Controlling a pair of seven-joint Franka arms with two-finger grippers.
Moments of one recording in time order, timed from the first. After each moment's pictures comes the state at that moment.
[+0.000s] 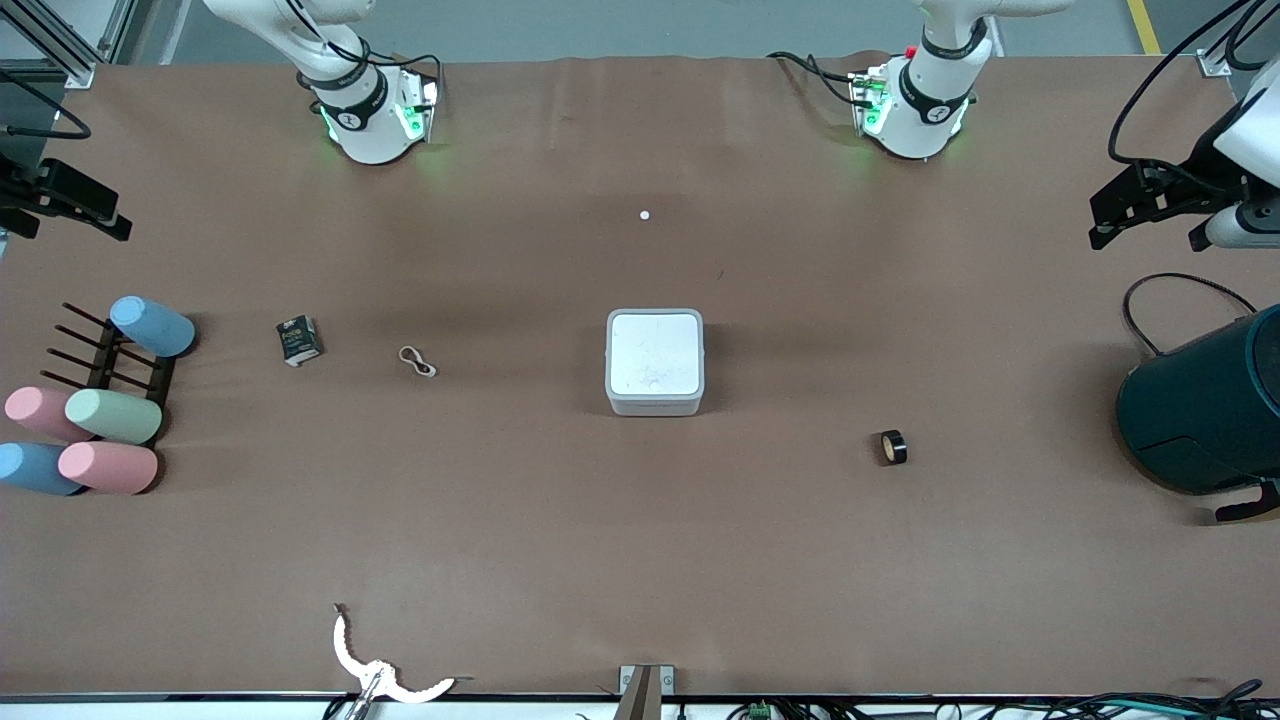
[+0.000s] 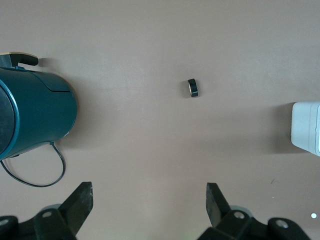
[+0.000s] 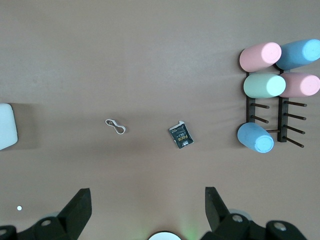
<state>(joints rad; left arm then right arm) -0.05 -0.04 -0.05 -1.53 0.03 1.53 -0.04 -0.01 0.00 -0.03 -1.43 0.02 1.38 0.01</state>
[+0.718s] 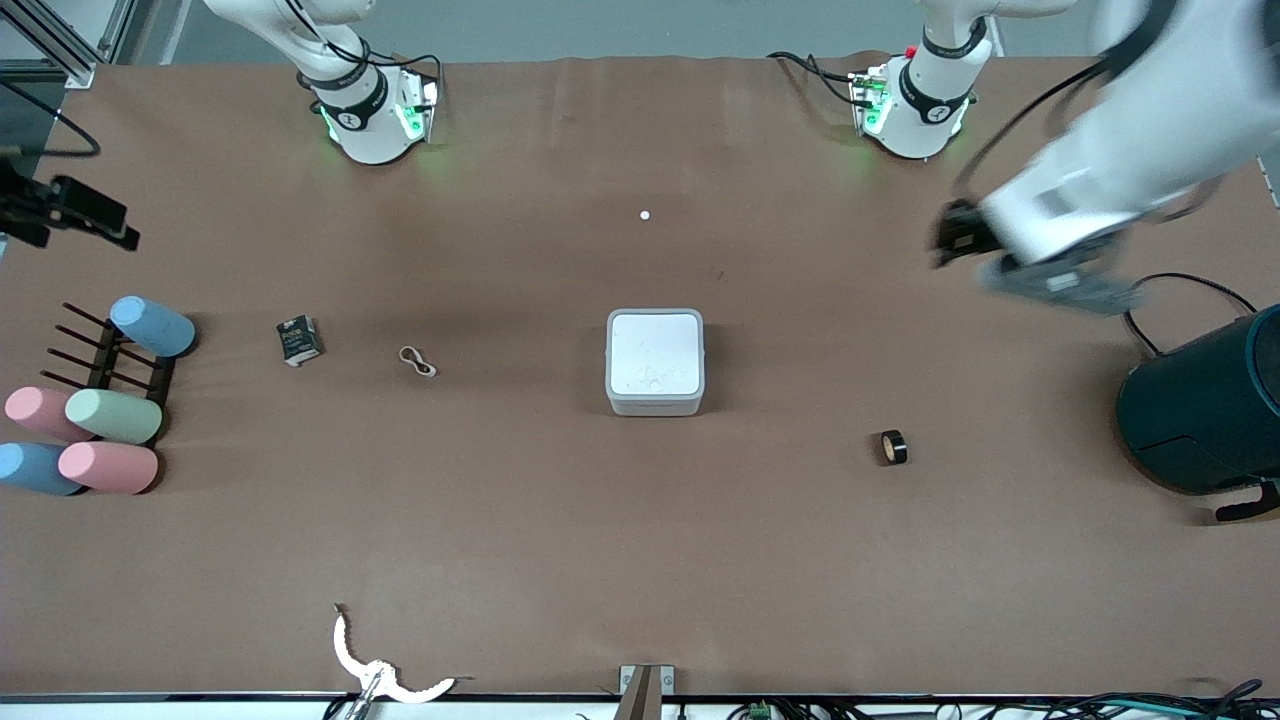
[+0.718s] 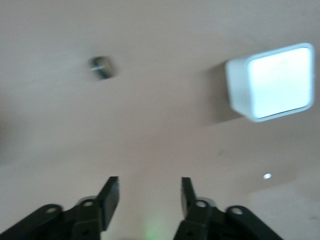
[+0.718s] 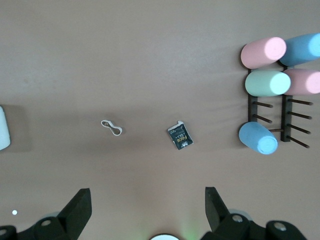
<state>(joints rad) -0.18 0.19 -0.25 -1.55 -0.08 1.65 -0.18 -0.02 0.02 -0.04 -1.53 0.01 1.49 0.01</state>
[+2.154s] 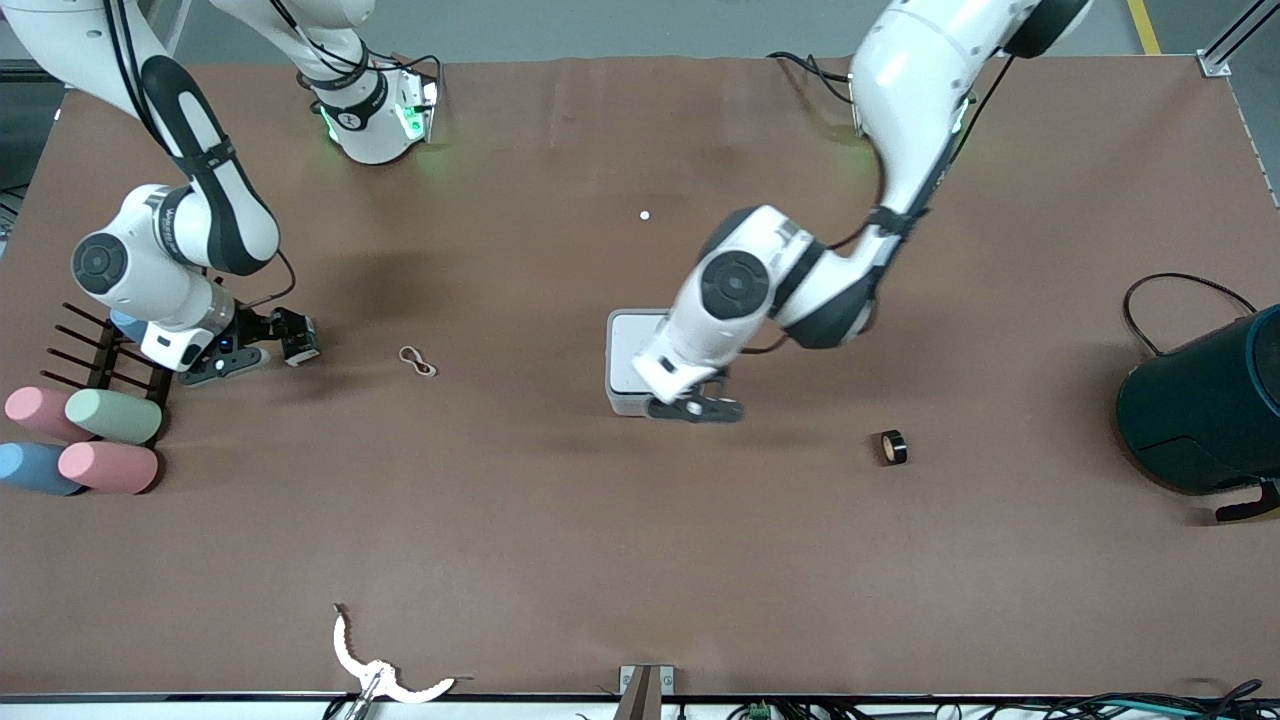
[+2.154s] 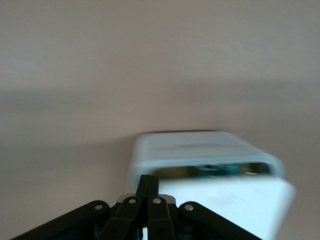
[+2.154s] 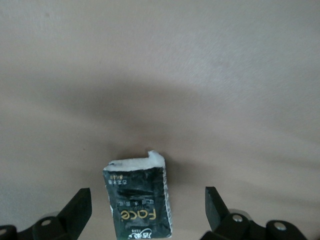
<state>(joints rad) -0.43 0.65 -0.22 -1.40 0.03 2.03 -0.58 -0.16 0.25 -0.02 -2.40 0.01 2.55 -0.53</state>
